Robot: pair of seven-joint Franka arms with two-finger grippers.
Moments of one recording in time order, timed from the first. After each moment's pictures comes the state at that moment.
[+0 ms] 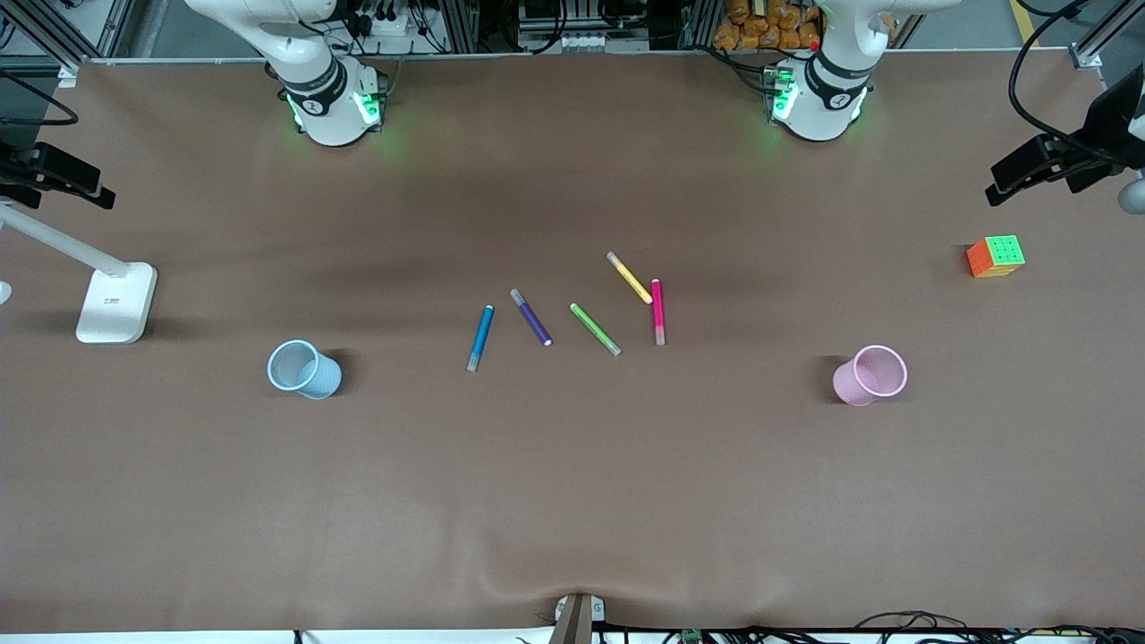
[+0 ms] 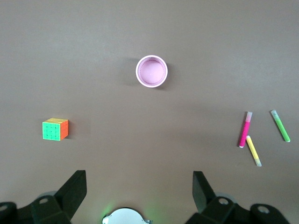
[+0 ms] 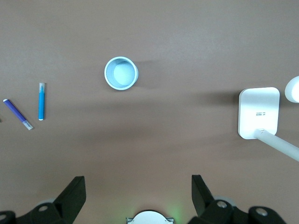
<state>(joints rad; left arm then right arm) -0.06 -0.07 0.00 -1.55 0.02 1.46 -0.22 -0.07 -0.08 -0.06 -1.62 0.05 1.44 -0.08</state>
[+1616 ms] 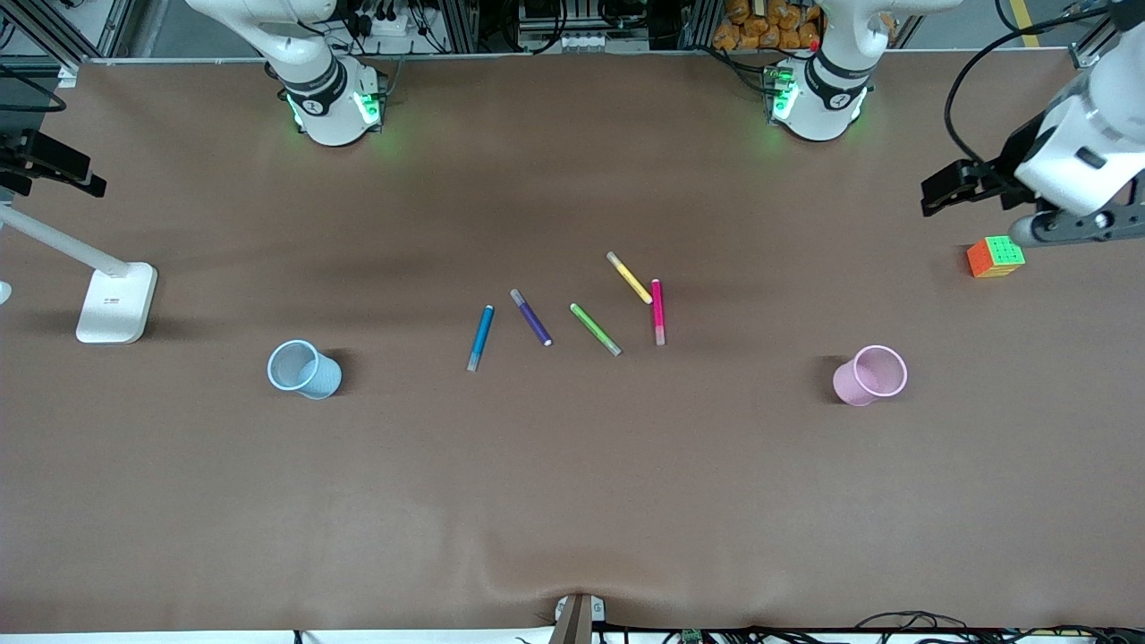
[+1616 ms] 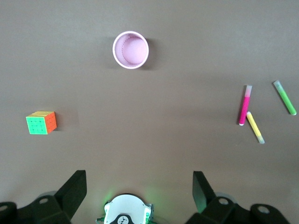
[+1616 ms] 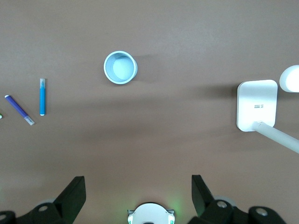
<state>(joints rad) -0.09 0.02 -0.07 -1.55 0.01 1.42 -0.22 -0.09 -0.08 -0.05 -1.58 0.05 1.39 -0.07</state>
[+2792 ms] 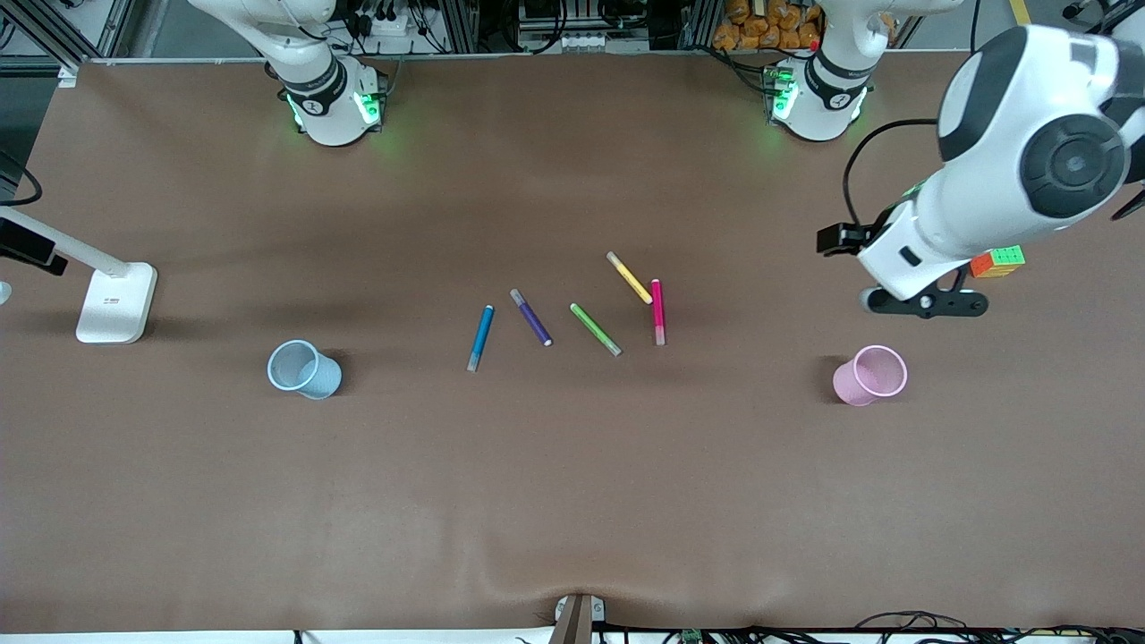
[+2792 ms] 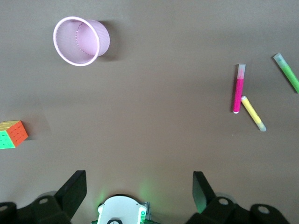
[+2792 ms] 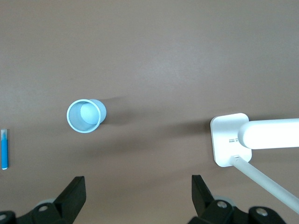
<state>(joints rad) -0.12 0.19 -0.18 -1.57 0.01 1.49 -0.25 -0.15 0.05 -0.05 -1.58 -0.01 1.62 -0.07</state>
